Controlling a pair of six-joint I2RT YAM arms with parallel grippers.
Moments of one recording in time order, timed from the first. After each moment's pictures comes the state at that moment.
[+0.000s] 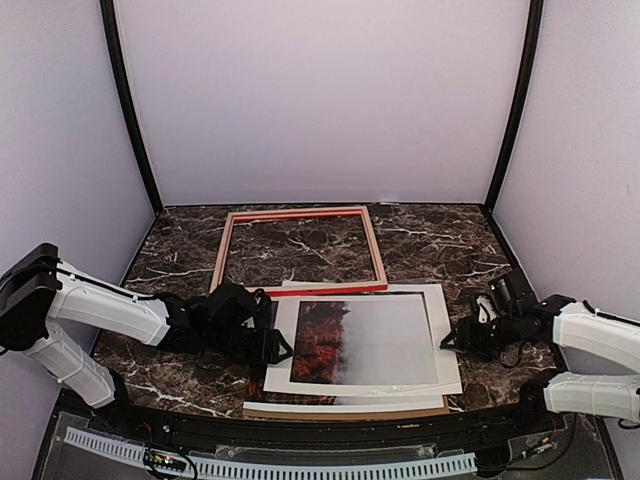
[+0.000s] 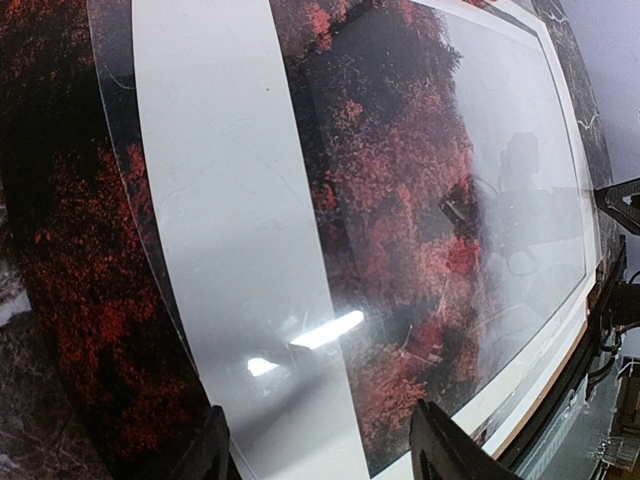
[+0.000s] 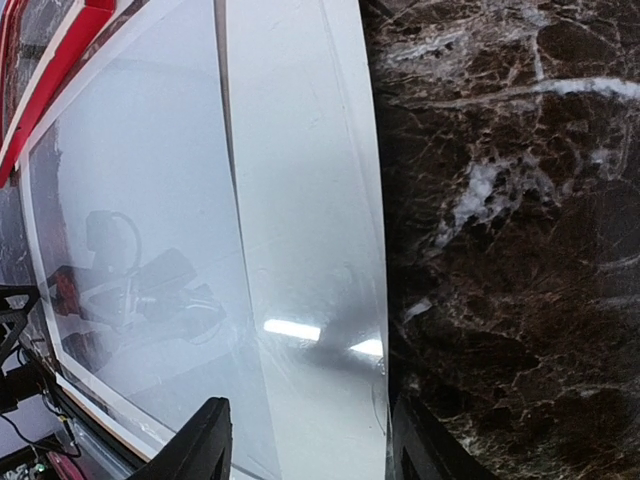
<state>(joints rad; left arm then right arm) -0.97 1.49 0.60 0.00 0.09 -0.86 0.37 0.93 0.37 -0.51 -0.34 0.64</state>
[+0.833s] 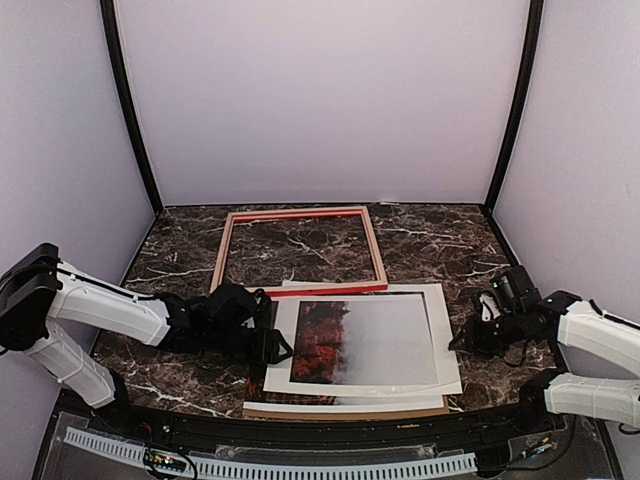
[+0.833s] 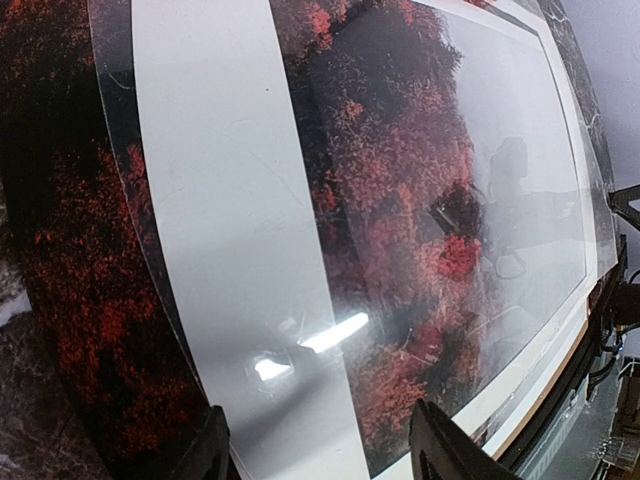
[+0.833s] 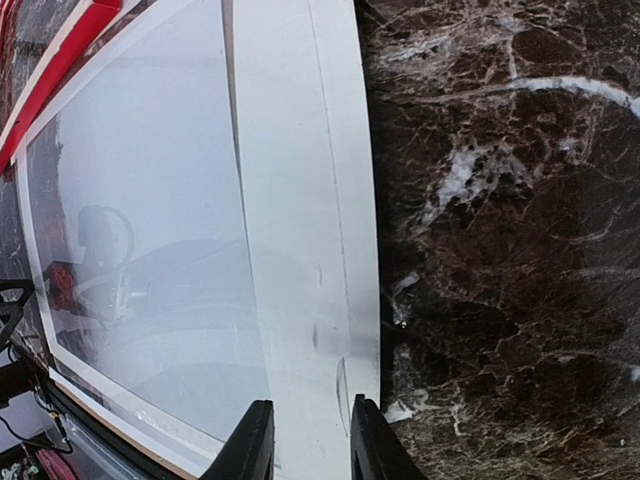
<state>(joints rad) -0.97 1.49 0.60 0.00 0.09 -0.86 0.39 0.89 0.41 -0.61 -0.30 0.64</state>
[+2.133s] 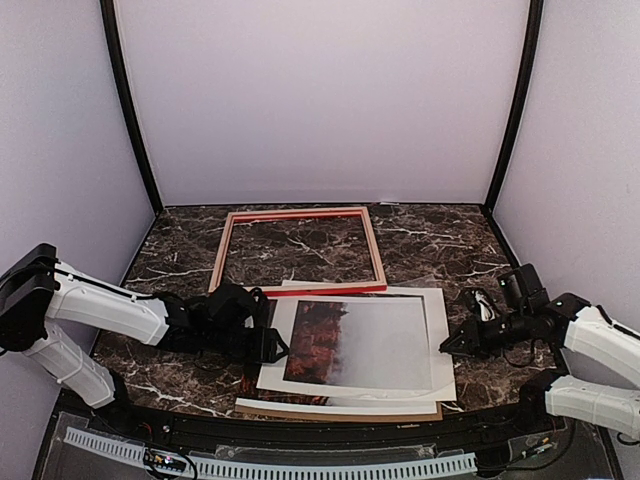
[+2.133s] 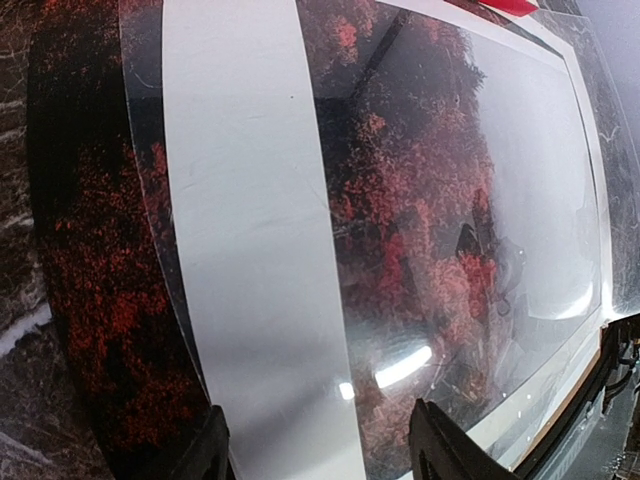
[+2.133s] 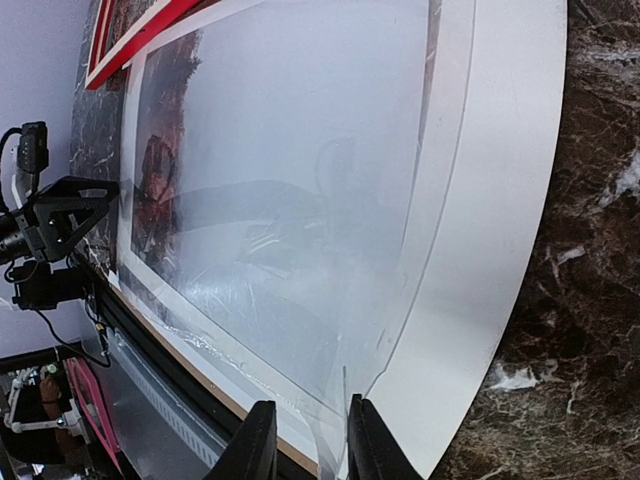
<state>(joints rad) -0.97 1.48 0.61 -0.04 0.03 -0.86 0.39 0.79 0.42 -0.63 -0.56 0.53</state>
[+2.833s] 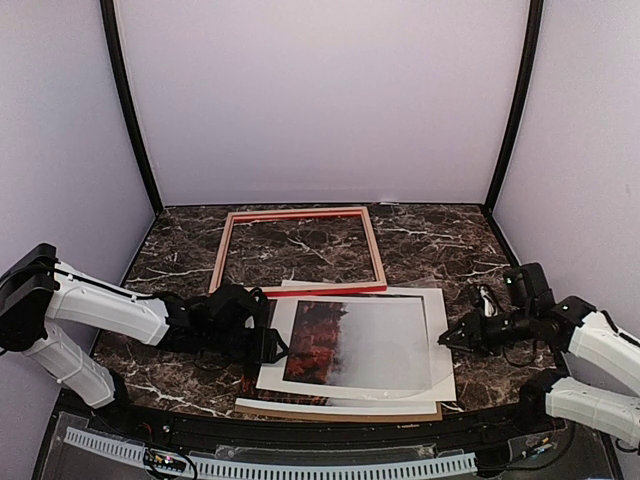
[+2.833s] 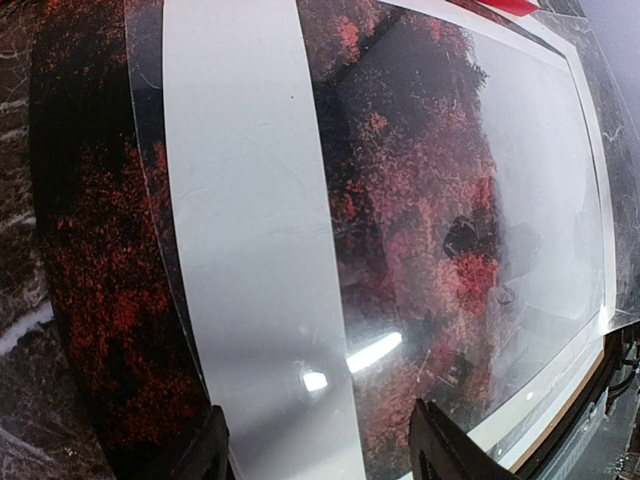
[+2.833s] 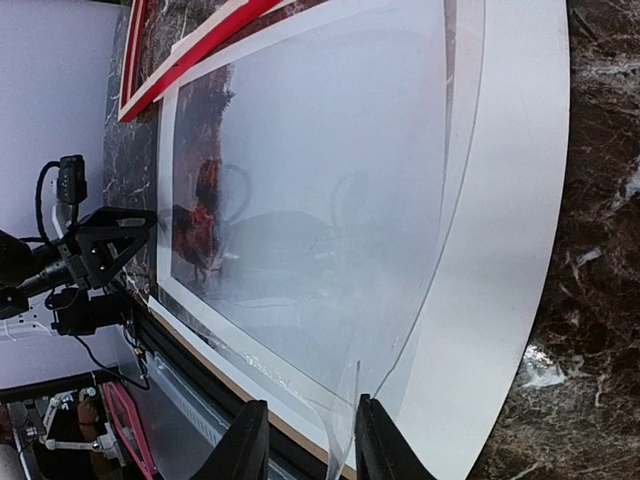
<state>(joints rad) -0.98 1.48 0.61 -0.05 0.02 -0.86 0.39 0.73 0.41 -0.60 -0.57 0.64</state>
